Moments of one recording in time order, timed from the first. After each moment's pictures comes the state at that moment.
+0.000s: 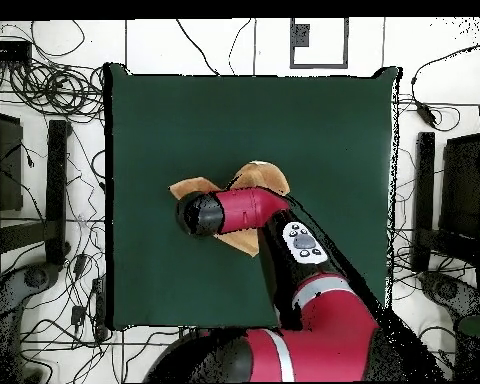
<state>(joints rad) -0.24 -0.43 0.30 1.64 -0.30 0.47 1.57</state>
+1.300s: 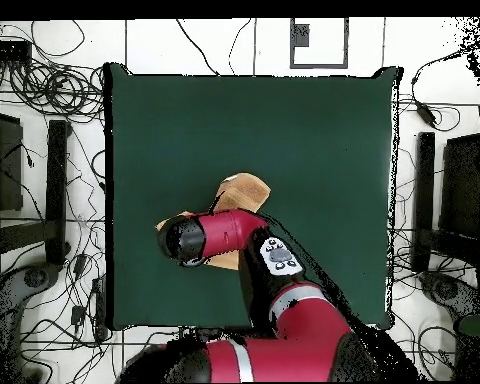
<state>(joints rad) -0.17 -0.46 0.26 1.75 -0.27 0.50 1.57</state>
